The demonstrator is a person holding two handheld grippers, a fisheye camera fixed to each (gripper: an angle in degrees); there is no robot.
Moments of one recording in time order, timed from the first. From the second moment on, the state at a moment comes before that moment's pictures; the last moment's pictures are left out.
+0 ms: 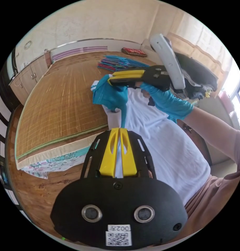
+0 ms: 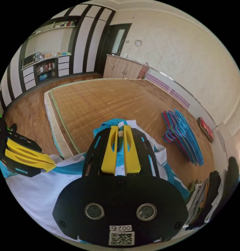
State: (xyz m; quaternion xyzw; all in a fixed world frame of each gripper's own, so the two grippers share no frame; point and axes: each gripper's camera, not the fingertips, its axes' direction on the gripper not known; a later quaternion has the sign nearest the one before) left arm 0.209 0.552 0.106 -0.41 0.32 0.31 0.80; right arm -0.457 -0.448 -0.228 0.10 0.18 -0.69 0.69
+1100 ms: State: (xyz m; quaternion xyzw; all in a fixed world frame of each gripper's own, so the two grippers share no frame) left arm 0.113 0.518 0.276 -0.40 0.17 0.21 0.88; right arm -0.624 -0.475 -0.089 -0.11 0.07 -0.76 0.64
